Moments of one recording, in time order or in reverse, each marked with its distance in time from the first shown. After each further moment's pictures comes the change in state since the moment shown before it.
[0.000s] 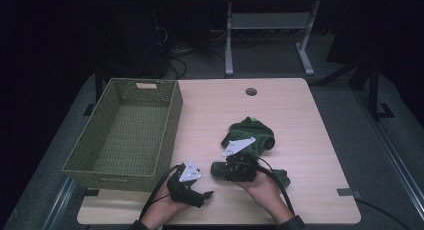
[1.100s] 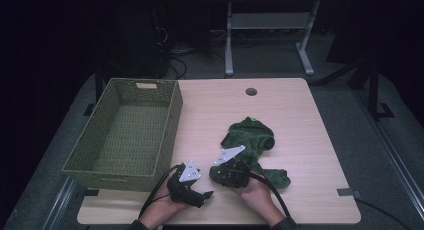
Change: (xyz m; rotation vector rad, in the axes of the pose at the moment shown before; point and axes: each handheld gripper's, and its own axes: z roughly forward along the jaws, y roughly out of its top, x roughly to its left) left arm 0.000 0.000 0.000 0.004 0.000 0.002; right arm 0.006 -0.013 0.022 0.034 0.005 -0.021
